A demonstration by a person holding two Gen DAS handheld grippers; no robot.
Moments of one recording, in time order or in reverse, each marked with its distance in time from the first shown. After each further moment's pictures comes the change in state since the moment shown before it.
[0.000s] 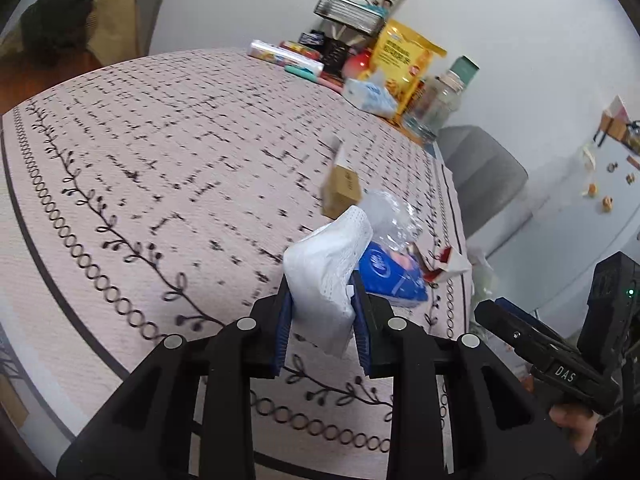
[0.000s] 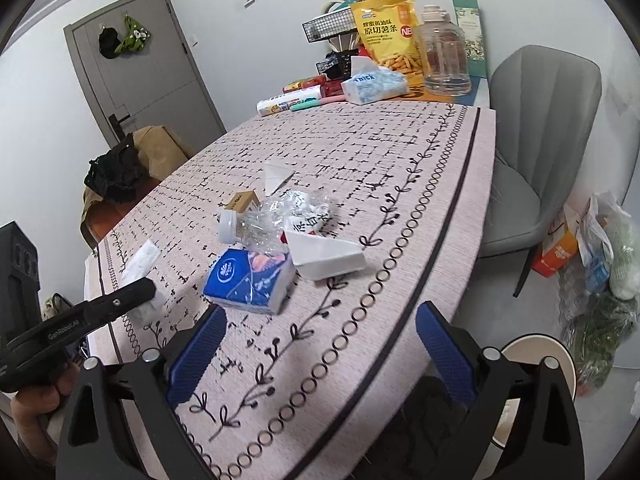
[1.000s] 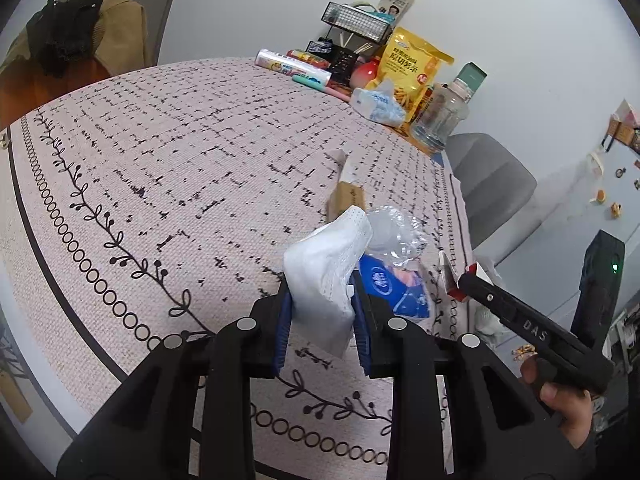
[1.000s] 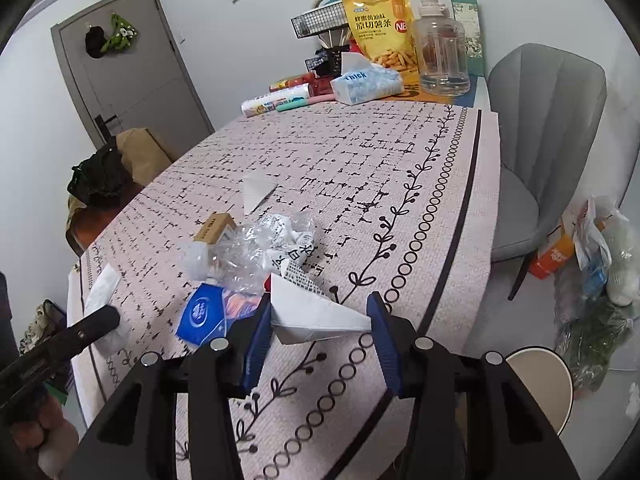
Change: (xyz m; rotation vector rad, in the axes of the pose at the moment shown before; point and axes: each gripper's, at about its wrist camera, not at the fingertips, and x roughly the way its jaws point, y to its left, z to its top) left arm -0.001 -0.012 0.008 0.003 -0.026 0.037; right arm 0.030 -0.007 0.030 0.008 0.012 -0.029
